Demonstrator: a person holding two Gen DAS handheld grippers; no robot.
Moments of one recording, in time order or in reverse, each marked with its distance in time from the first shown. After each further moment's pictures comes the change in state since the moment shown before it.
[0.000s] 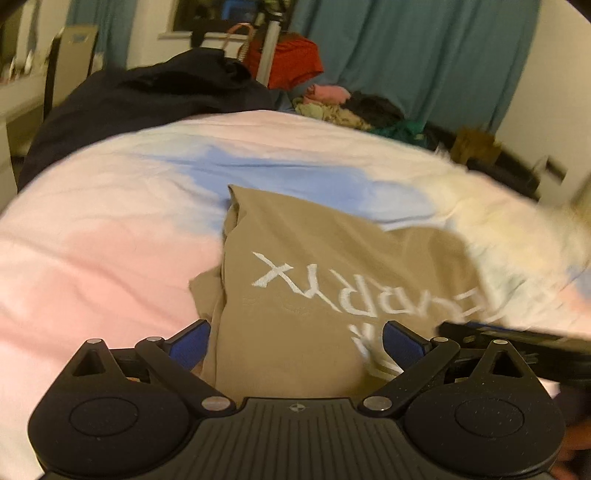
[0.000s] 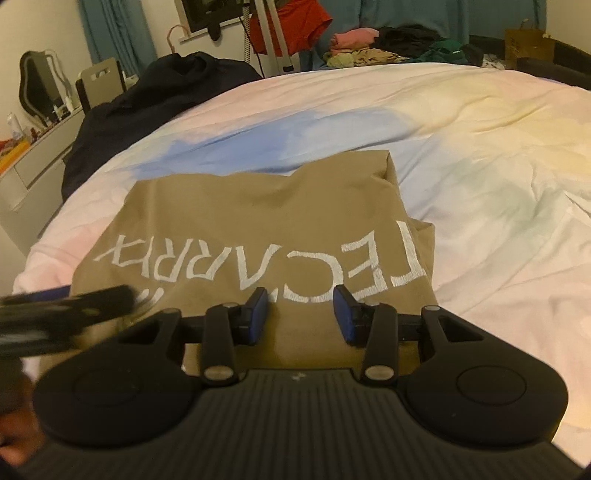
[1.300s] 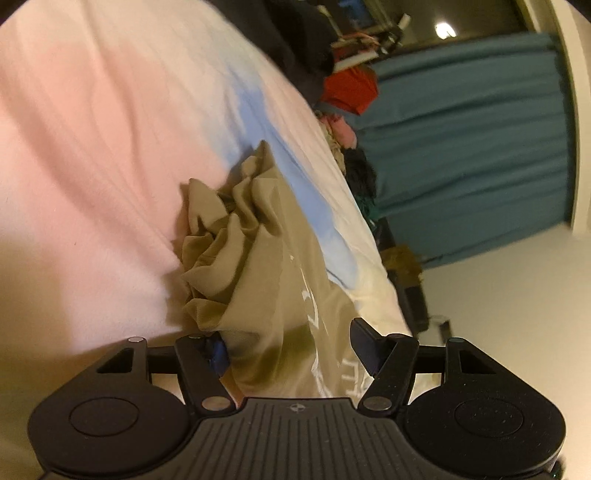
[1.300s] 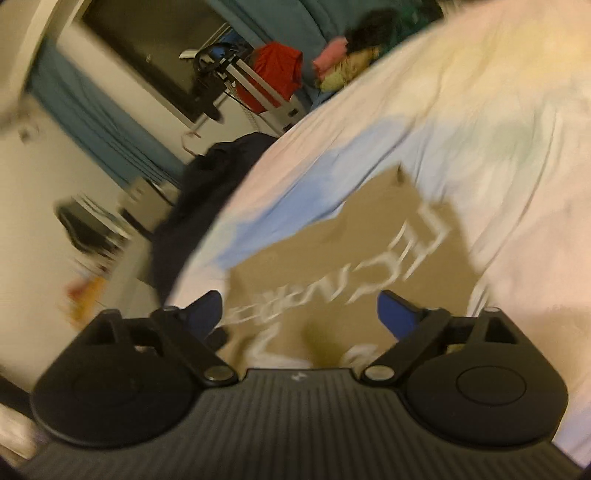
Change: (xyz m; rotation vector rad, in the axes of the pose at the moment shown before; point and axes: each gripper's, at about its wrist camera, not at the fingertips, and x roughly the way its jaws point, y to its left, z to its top) left arm 0.027 0.064 -0.034 -0.720 -0.024 -0.421; right arm -0.063 -0.027 -0.004 0.496 -0.096 0.319
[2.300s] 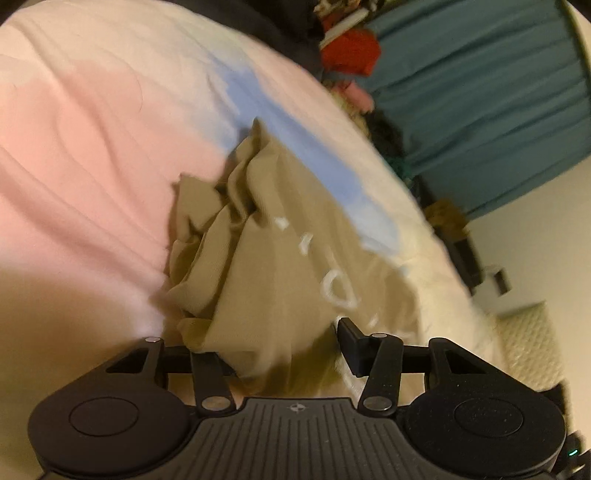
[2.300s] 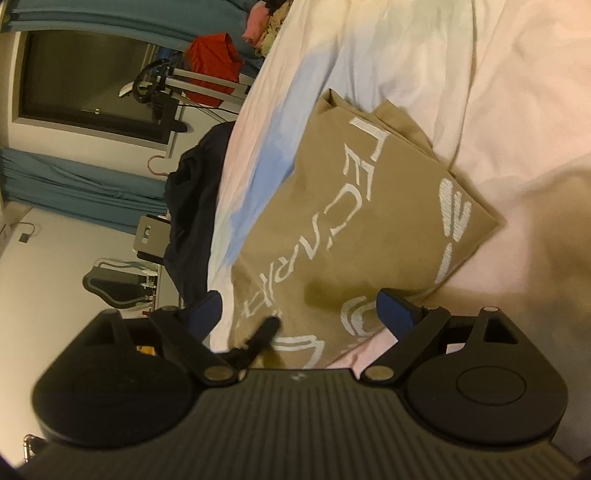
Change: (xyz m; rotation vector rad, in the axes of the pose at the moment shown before) left arm 0.014 -0.032 -0.005 0.214 0.058 0.148; right arm 0.019 -0.054 -0.011 0.384 0.101 0.059
